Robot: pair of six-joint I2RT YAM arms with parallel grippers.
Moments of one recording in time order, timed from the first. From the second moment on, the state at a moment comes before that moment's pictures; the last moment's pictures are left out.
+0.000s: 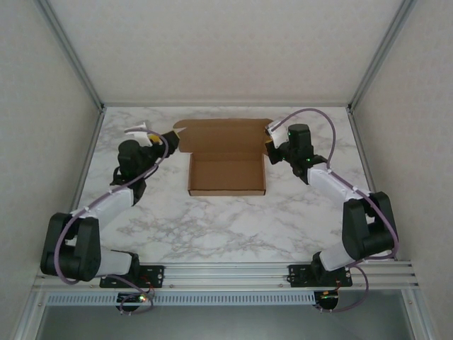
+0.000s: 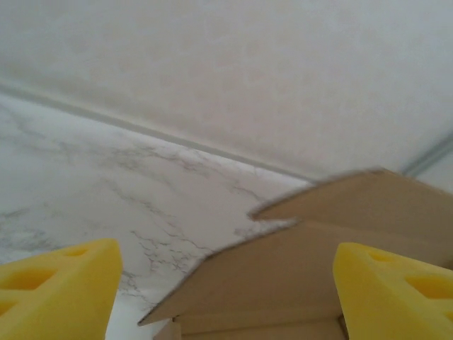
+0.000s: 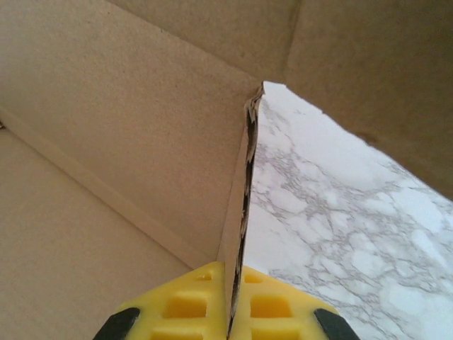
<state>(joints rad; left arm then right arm) -0.12 1.33 0.65 0.56 0.22 -0.47 0.32 1.51 0.96 0.00 -0.21 -0.29</state>
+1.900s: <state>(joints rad) -0.33 1.61 0.84 0.43 -0.09 -0.21 0.47 1.66 1.15 -0.08 0.11 0.08</state>
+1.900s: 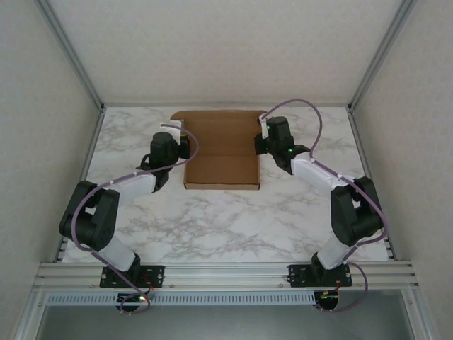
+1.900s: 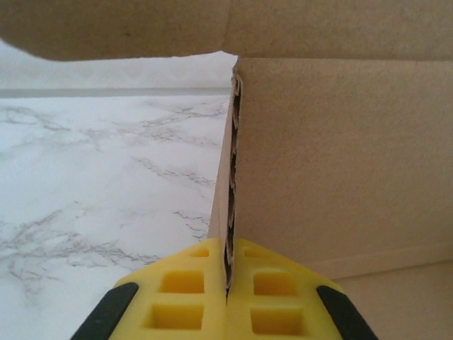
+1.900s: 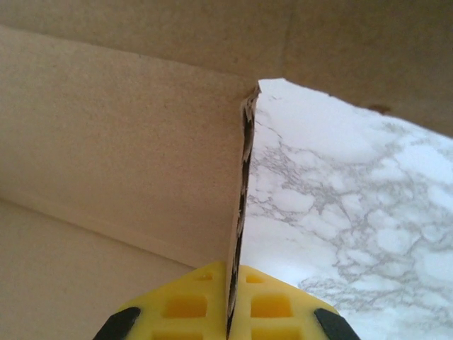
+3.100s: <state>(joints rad) -0.43 1.59 0.68 0.68 -0.24 -0.43 0.69 1.63 0.93 0.21 0.63 0.63</state>
